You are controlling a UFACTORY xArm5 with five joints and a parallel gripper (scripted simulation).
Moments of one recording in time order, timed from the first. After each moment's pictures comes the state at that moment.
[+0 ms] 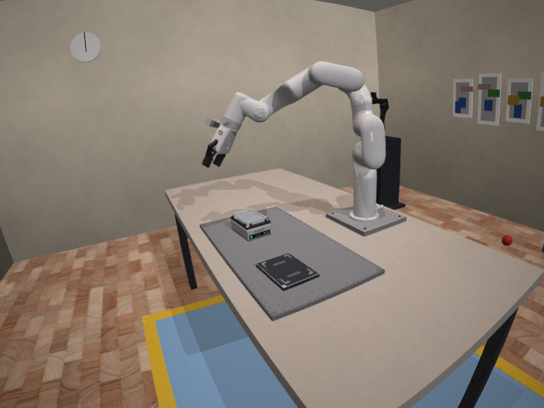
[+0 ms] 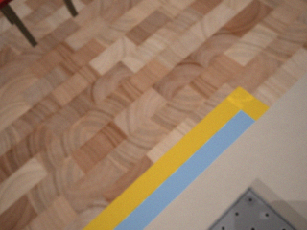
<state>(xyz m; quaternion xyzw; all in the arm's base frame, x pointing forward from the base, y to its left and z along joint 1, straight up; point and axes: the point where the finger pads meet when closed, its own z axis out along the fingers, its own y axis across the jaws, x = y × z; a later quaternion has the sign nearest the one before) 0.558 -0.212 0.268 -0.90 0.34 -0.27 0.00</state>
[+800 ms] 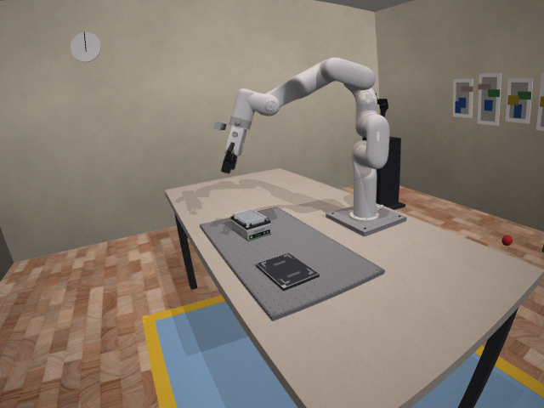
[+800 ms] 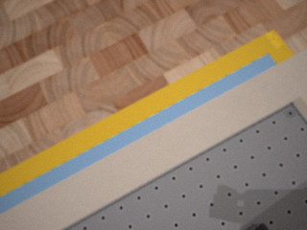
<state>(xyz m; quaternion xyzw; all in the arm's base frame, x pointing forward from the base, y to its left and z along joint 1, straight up) 0.518 -0.123 0.257 -0.96 0.23 -0.17 0.00</state>
